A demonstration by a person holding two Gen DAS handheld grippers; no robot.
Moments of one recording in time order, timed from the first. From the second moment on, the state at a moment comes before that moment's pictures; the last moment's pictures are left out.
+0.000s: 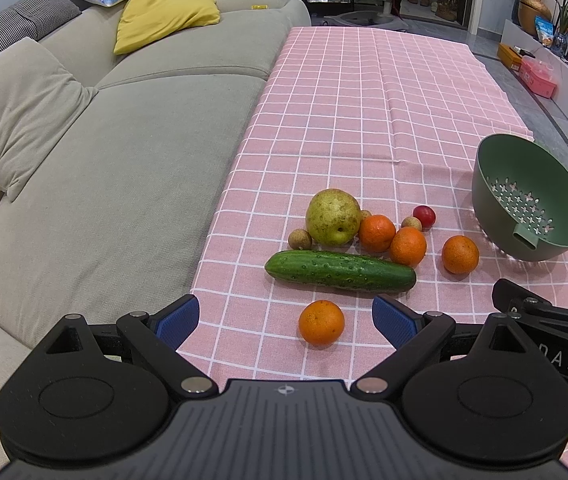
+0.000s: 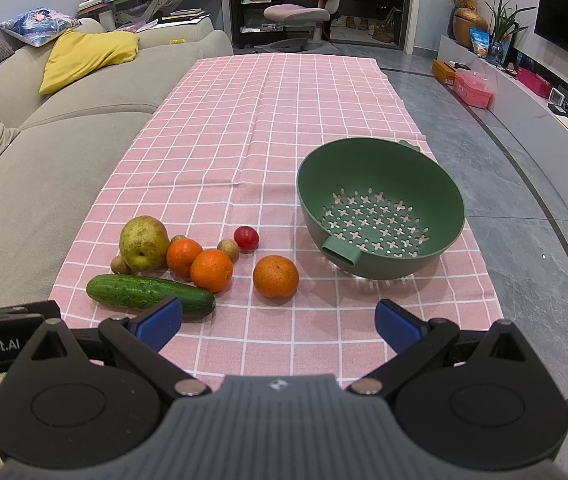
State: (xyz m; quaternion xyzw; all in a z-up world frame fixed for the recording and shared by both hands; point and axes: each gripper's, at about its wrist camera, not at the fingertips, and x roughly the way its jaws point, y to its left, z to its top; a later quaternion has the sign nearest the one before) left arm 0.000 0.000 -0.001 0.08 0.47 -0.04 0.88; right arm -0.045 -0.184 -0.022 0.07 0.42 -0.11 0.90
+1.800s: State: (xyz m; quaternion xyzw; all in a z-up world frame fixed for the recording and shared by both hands) left arm 0.039 0.013 -0.110 0.05 0.52 -0.13 0.84; right arm 0.047 -0.222 -0.128 0.15 0.47 -0.03 0.87
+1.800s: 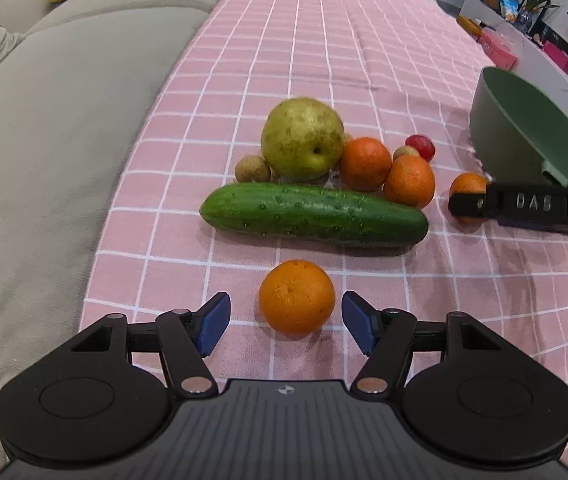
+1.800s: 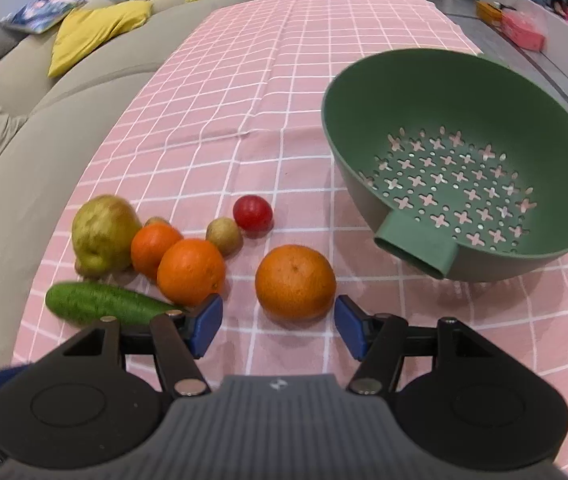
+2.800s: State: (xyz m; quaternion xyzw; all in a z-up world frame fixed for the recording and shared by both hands) left arm 0.045 0.009 -0.112 0.04 0.51 -0.16 0.85; right arm 0.055 -0.225 -0.139 0.15 0.48 -0.05 0.86
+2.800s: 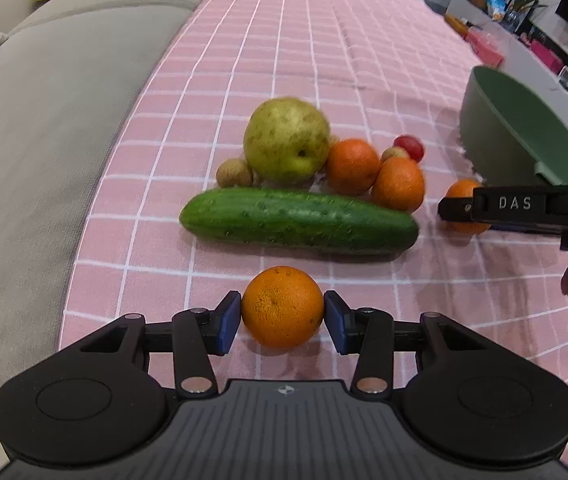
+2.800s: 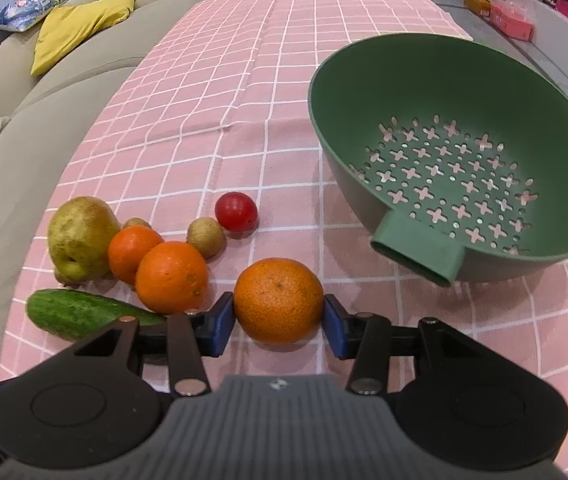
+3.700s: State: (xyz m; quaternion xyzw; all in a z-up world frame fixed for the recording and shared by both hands) left arm 0.060 -0.138 -0.039 0.11 0.42 -0.26 0.86; right arm 0.005 -0.321 -0.046 0.14 0.39 -0.07 0.91
